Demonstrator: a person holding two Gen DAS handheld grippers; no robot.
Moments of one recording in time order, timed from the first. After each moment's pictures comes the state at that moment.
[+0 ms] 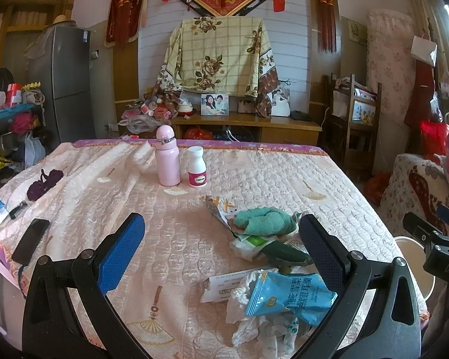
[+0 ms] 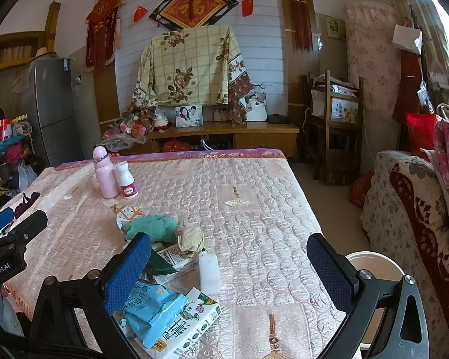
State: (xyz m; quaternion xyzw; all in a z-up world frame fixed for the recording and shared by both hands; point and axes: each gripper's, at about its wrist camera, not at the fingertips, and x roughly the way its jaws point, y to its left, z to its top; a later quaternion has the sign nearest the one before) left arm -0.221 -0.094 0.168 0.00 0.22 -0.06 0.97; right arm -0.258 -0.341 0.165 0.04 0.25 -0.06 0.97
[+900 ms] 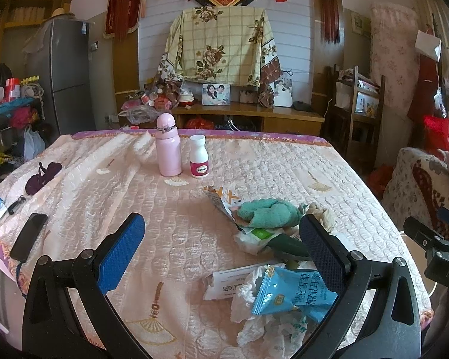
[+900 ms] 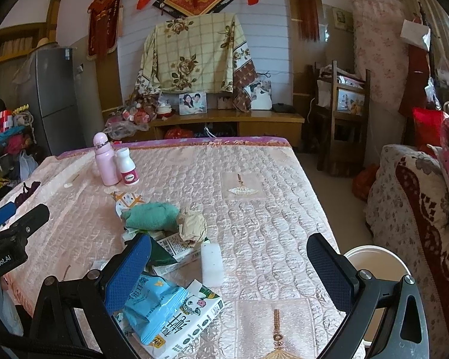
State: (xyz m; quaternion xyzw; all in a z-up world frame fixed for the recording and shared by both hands) left arm -0.205 -0.089 0.155 0.00 0.25 -0.05 0.97; right arm -0.241 -0.335 0.150 0.03 0.28 -0.05 0.96
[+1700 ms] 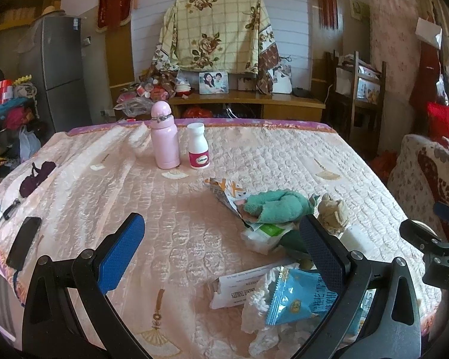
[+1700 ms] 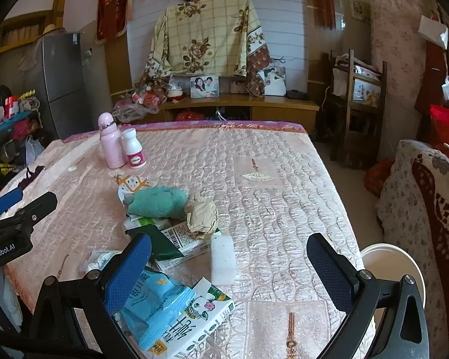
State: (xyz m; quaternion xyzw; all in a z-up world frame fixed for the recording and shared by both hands) left arm -0.169 -0.089 0.136 0.02 0.28 -0.06 0.96; right arm -0.210 -0.327 0.130 0.02 0.32 -0.01 0.95
